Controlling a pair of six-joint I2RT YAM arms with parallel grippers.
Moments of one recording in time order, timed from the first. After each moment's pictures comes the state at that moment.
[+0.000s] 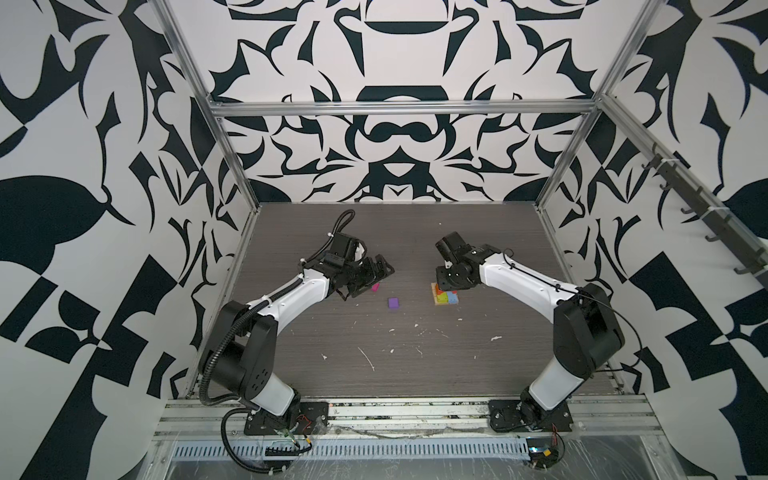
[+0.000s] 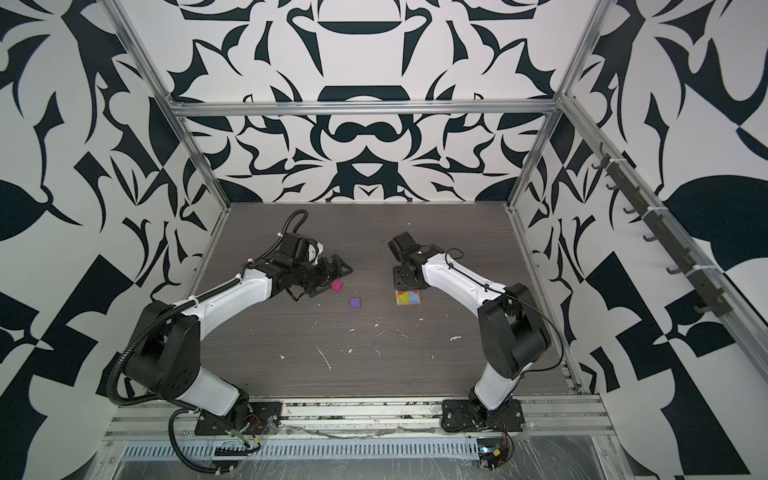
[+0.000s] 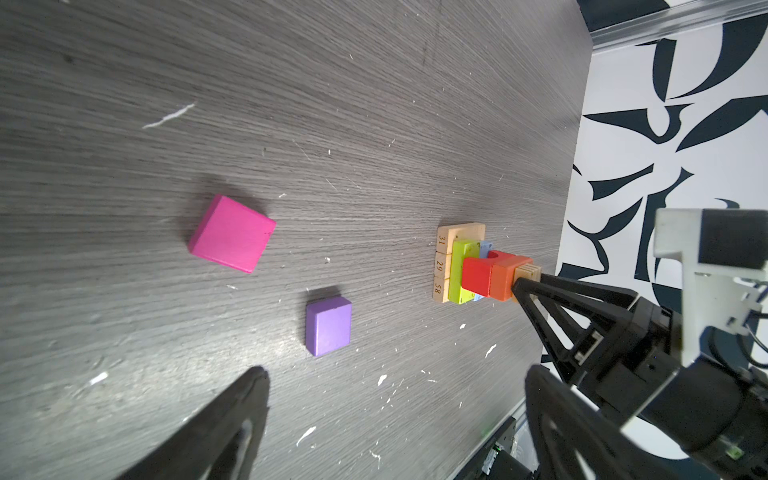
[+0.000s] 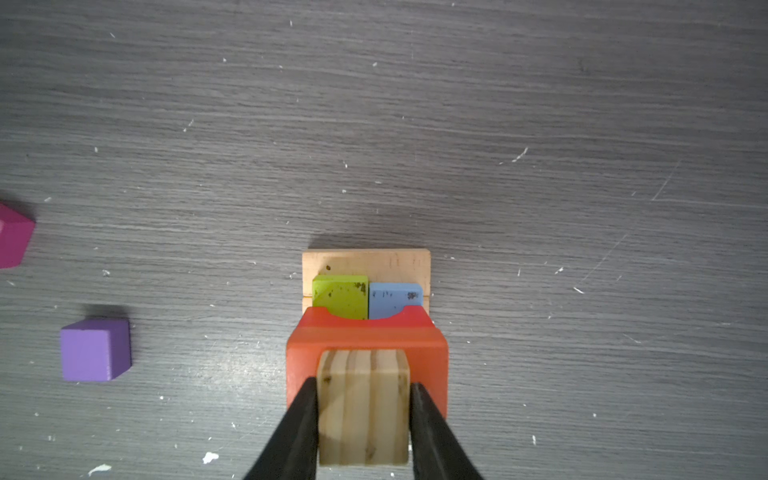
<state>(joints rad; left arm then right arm) -0.47 1.55 1.00 -0.30 0.44 -0.83 0.54 1.68 1.23 -0.75 0.14 0.44</state>
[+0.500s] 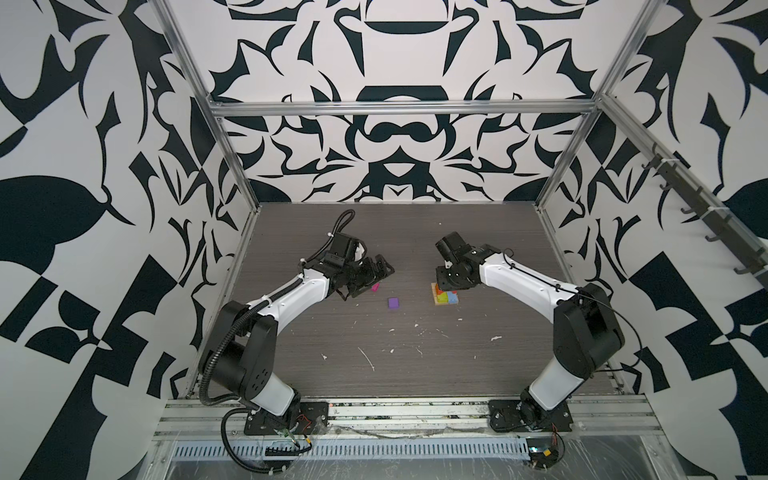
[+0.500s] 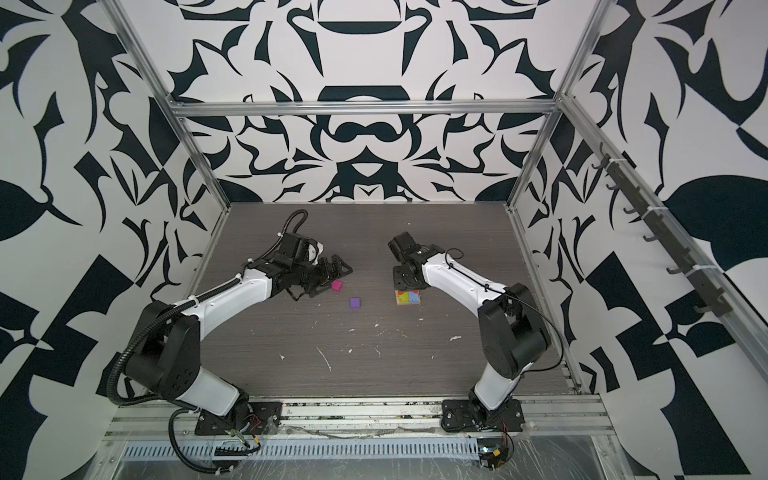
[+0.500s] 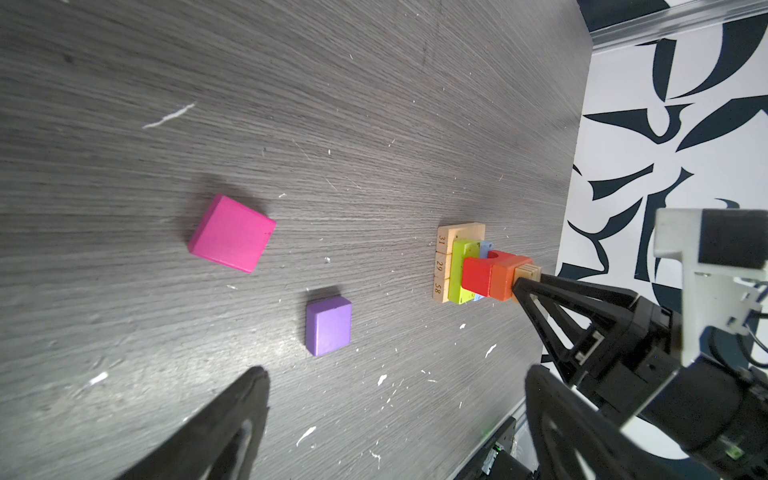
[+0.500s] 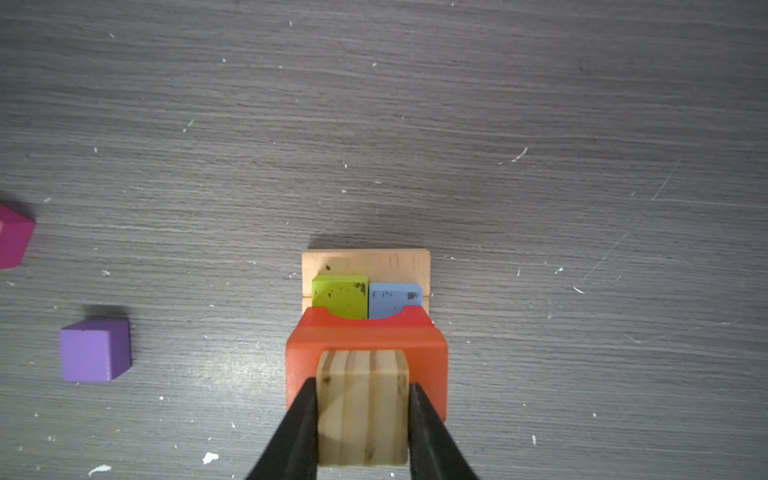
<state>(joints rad) -0.47 1.55 1.00 -0.30 0.44 -0.83 0.54 1.68 1.23 -0.75 0.14 0.44</state>
